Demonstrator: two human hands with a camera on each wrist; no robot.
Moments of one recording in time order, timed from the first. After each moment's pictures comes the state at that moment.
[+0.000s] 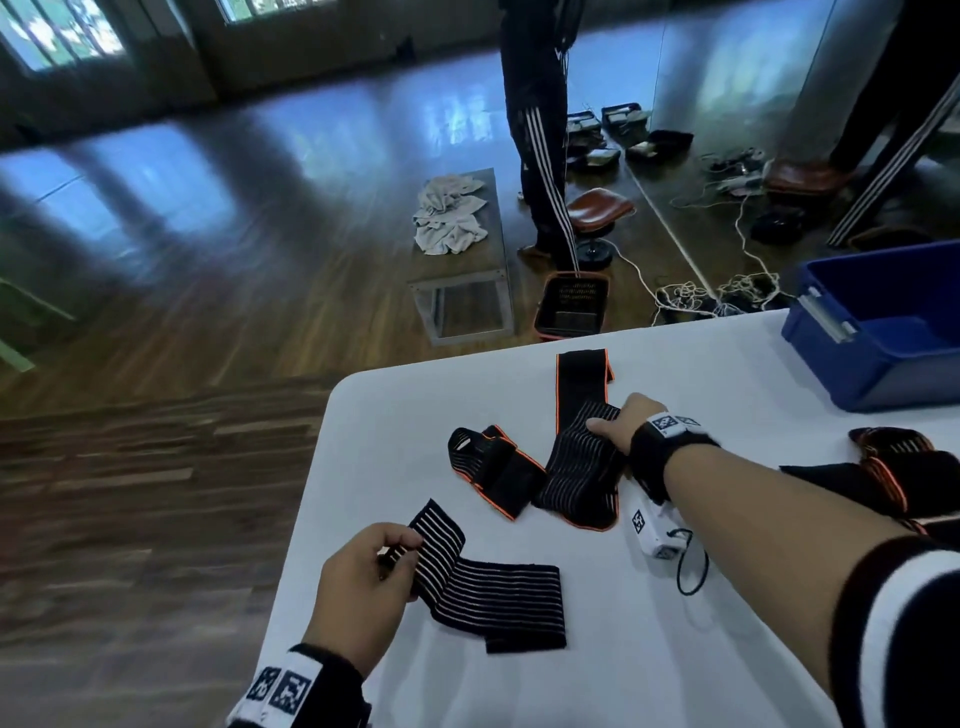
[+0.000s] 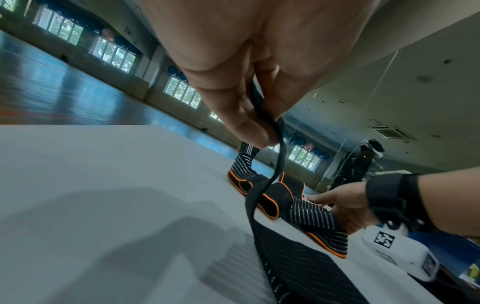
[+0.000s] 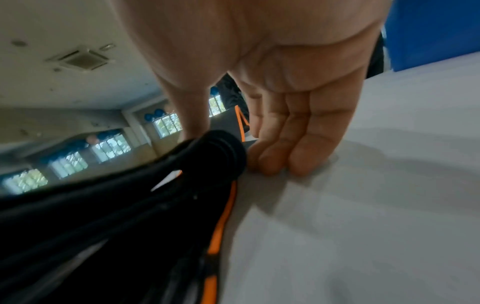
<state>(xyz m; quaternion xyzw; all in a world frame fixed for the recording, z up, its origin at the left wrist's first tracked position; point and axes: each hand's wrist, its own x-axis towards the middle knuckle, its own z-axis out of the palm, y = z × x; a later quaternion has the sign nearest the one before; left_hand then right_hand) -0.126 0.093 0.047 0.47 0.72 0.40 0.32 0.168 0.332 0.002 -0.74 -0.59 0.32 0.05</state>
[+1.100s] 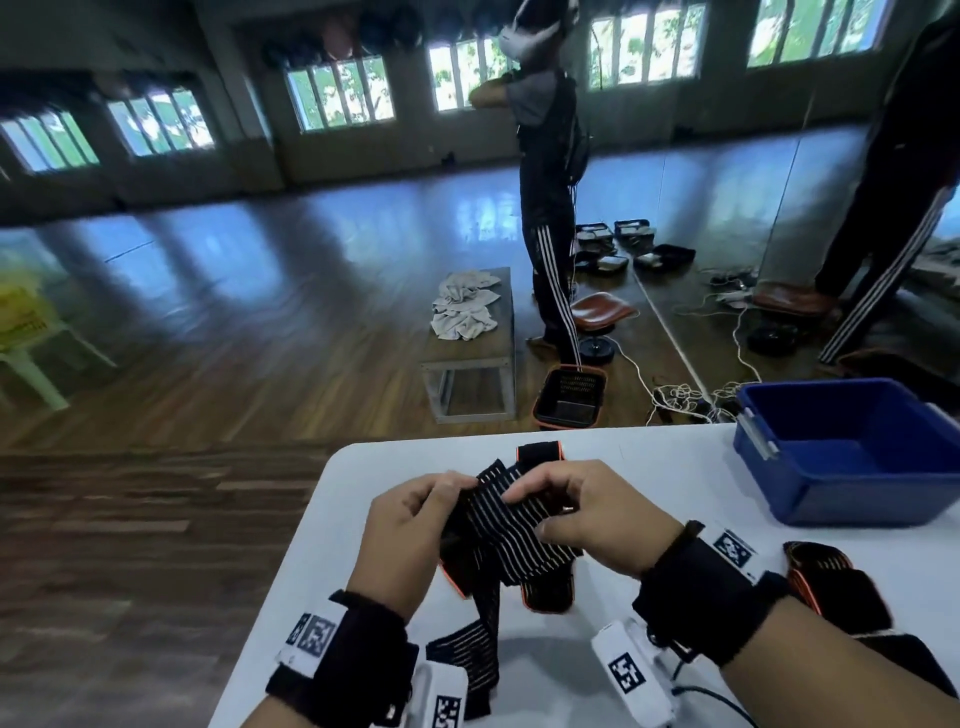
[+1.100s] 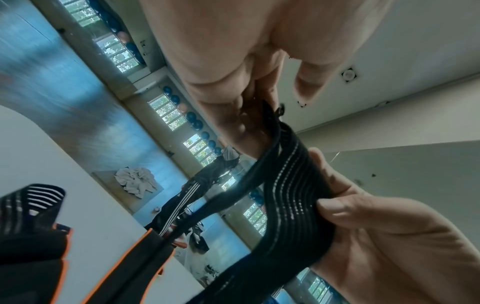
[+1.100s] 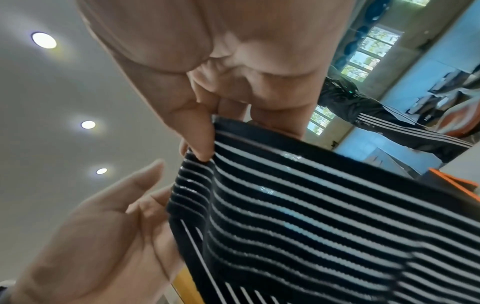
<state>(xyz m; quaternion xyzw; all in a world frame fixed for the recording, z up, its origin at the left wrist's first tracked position) -0.002 0.137 0.184 0.47 0.59 0.55 0.36 0.197 0.206 0.181 -0.31 -0.69 0.58 0.31</state>
